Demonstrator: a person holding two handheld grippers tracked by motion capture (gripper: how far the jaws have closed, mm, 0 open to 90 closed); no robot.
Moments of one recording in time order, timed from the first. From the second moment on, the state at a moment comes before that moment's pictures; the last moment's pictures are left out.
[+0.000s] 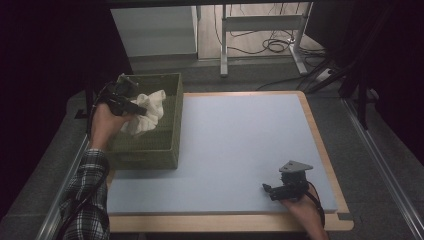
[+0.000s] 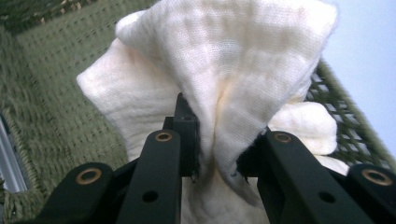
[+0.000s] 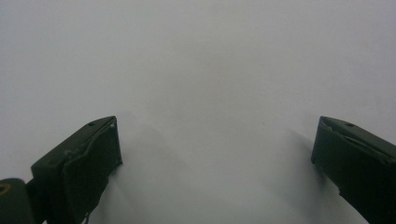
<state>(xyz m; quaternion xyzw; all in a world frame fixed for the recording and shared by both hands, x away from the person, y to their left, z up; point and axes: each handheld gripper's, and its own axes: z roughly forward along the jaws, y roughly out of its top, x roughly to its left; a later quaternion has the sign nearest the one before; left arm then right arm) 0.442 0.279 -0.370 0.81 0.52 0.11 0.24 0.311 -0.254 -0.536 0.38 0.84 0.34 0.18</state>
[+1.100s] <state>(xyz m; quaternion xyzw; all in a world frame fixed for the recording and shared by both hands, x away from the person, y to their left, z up) 0.430 0.188 -0.320 0.86 0.43 0.12 0.26 0.310 -0.253 -0.536 0.38 0.84 0.34 0.18</state>
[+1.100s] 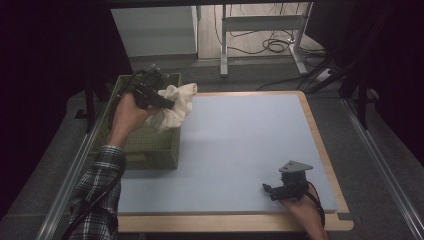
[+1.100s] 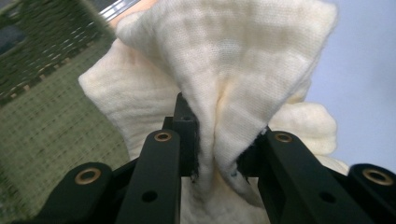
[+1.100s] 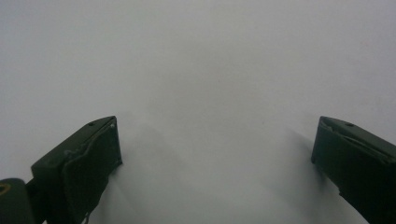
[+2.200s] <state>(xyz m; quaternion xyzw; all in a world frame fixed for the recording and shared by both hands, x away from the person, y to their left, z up) 0.446 0.031 -0.387 0.91 0.32 0.08 0.25 0.310 -0.253 -0.536 0.38 0.84 0.34 0.18</state>
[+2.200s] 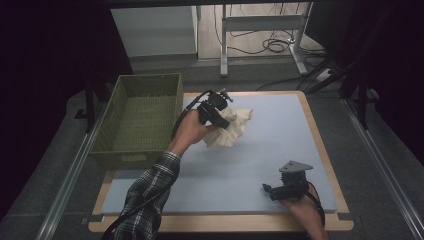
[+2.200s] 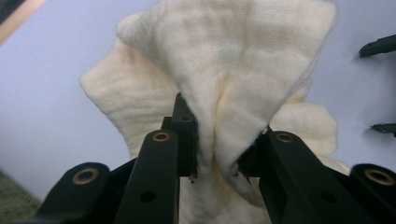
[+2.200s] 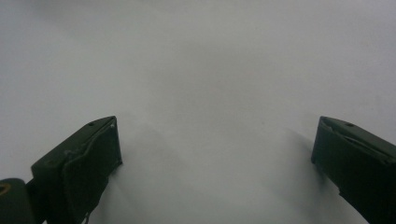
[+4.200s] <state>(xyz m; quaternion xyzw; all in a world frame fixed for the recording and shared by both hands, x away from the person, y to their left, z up) 0.410 0.024 -0.492 0.91 0.29 0.01 0.29 0.318 -0.253 -0.510 0.34 0.84 0.40 0.14</state>
